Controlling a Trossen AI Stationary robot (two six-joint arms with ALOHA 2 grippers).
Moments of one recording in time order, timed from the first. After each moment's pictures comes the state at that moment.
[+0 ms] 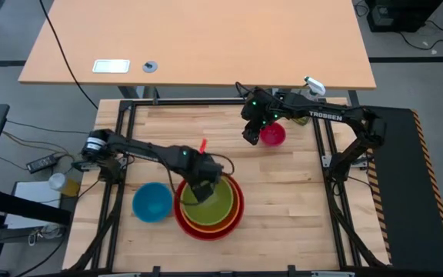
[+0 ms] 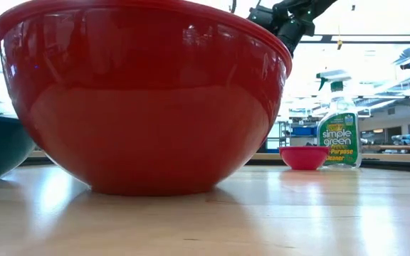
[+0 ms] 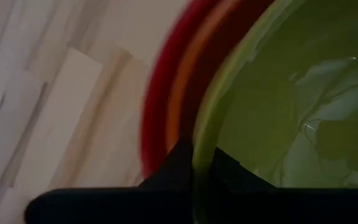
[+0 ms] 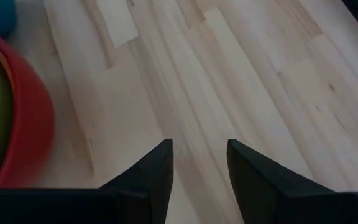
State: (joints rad) left arm -0.17 1.79 1.56 -1.21 -0.15 -0.69; right arm -0.44 1.60 1.30 -0.72 -0.23 0.09
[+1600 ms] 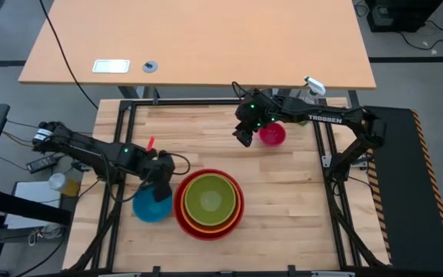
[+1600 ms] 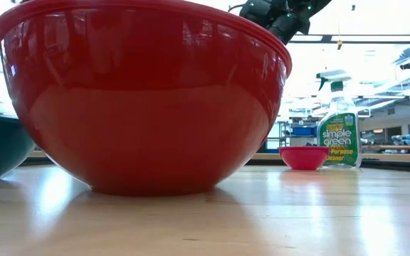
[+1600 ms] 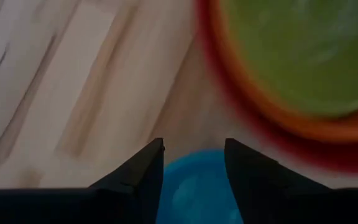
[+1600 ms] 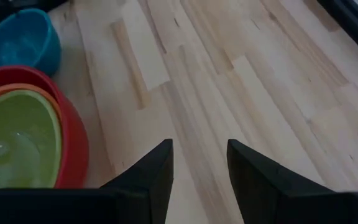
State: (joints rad) left arm -0.26 1.18 1.00 -1.01 -0.14 -0.69; right arm -0.38 1.60 1.30 -0.55 -0.25 0.16
